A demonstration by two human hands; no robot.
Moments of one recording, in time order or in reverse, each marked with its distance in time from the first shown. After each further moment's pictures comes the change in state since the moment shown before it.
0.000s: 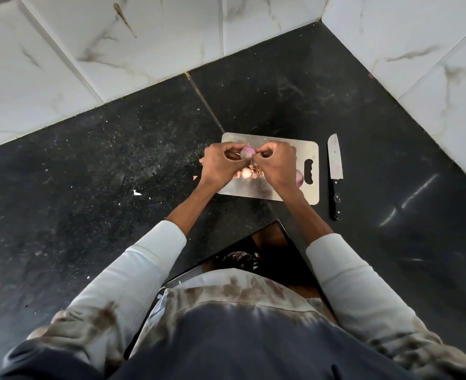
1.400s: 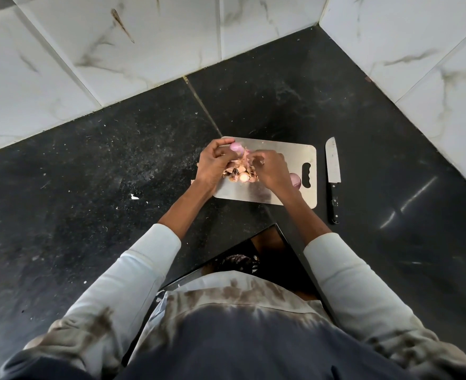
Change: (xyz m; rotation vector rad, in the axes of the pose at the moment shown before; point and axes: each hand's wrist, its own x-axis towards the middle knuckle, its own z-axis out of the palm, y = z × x) left_hand 0.007 -0.001 -0.003 -0.531 0.001 -0.310; right_hand 0.014 0.019 0.012 -0.190 -0.204 -0.078
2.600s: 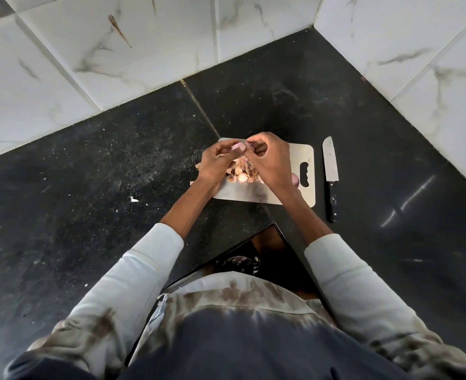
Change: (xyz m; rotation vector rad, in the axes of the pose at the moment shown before) left_hand 0.000 0.005 0.010 0.014 -0.022 -0.018; right_hand -0.005 -0.021 -0.019 0.214 0.248 -0.120
